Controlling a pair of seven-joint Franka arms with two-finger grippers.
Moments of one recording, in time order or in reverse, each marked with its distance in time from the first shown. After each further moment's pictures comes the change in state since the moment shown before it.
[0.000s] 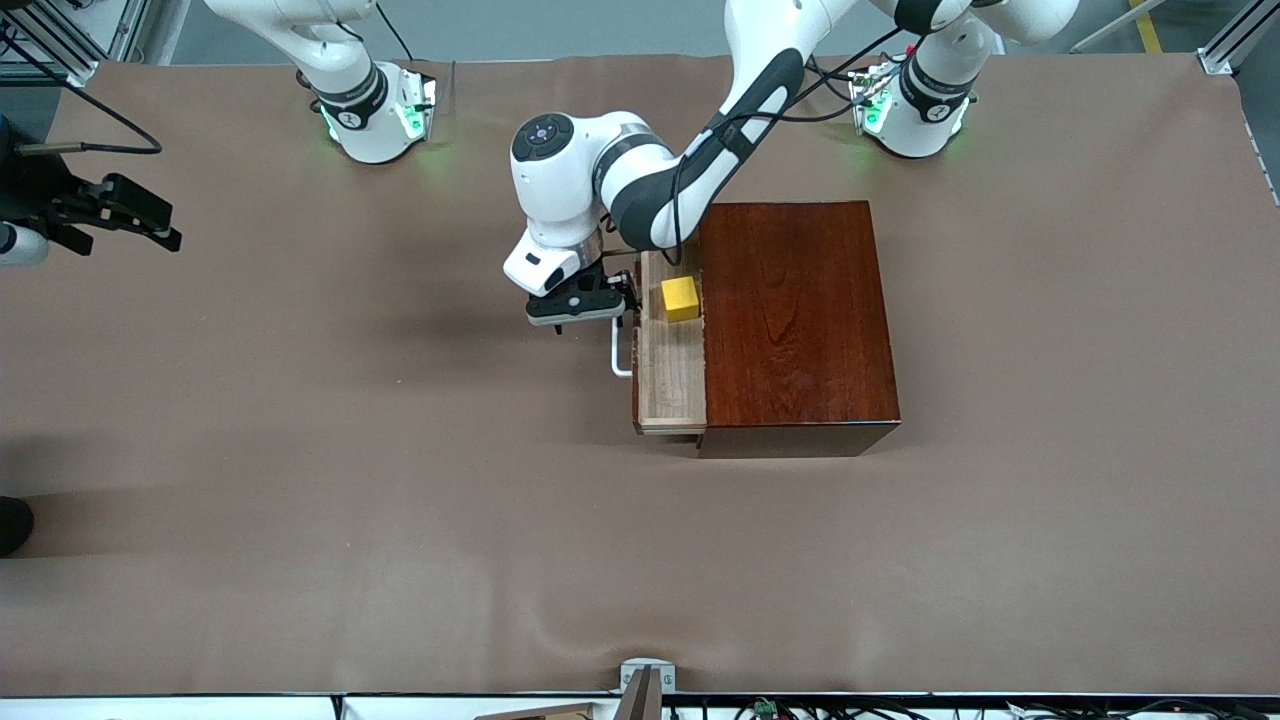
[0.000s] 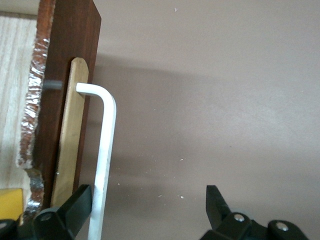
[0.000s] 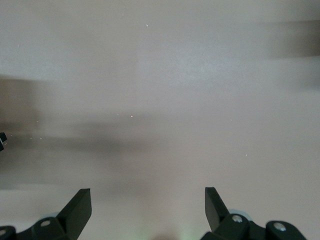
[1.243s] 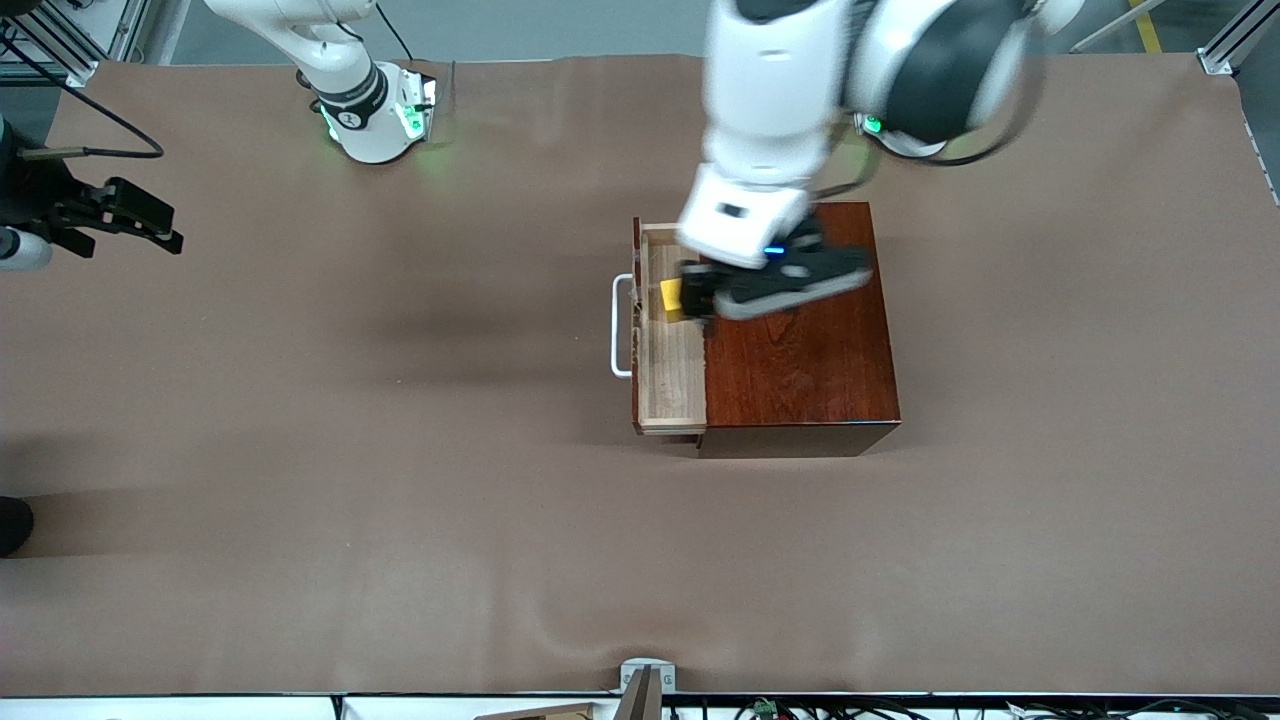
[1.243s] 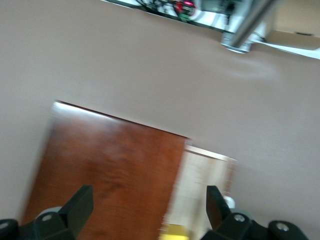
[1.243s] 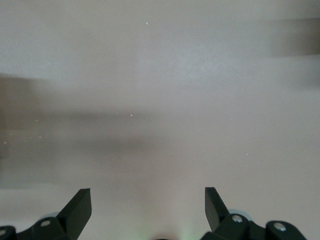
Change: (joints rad) left arm 0.322 -0.416 0.018 0.032 -0.072 -0.393 0.275; right arm 0.002 0.012 0.001 0.003 0.000 -0.004 0.000
